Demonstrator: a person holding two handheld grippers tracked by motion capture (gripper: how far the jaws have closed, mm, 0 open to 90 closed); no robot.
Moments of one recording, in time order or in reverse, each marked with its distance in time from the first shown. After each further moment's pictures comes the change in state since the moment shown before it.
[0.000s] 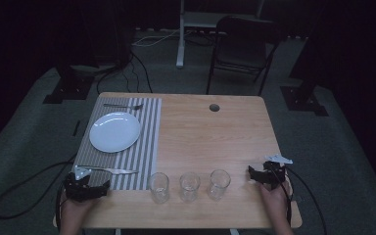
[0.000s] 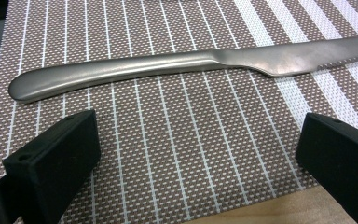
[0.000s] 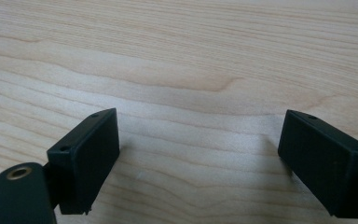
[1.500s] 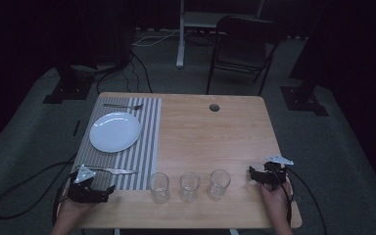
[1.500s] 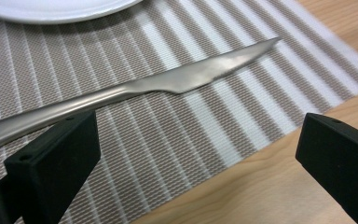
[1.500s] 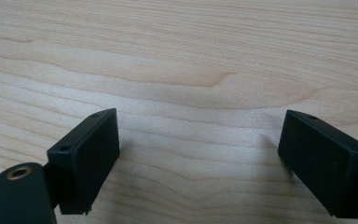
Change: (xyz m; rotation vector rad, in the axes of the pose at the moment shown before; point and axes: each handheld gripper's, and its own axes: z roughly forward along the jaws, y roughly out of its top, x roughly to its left) left arm -0.016 0.014 -0.025 -0.033 -0.210 0.174; right arm 0.000 -0.002 -0.002 0.000 -0.020 0.019
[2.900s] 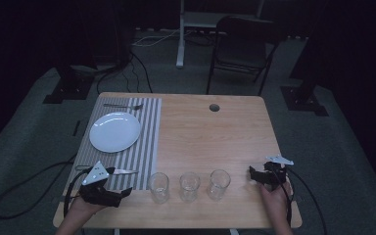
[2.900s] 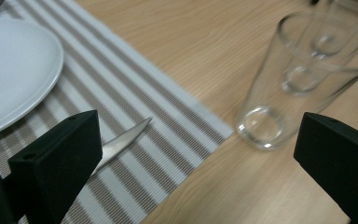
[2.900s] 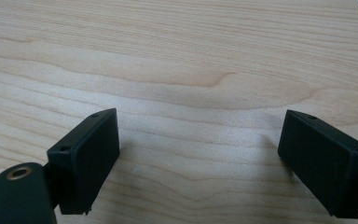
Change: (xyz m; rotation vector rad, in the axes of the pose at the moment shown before) left arm -0.050 0.046 -0.027 -0.142 -0.234 0.155; right arm 0.000 0.000 0.000 0.000 0.000 0.000
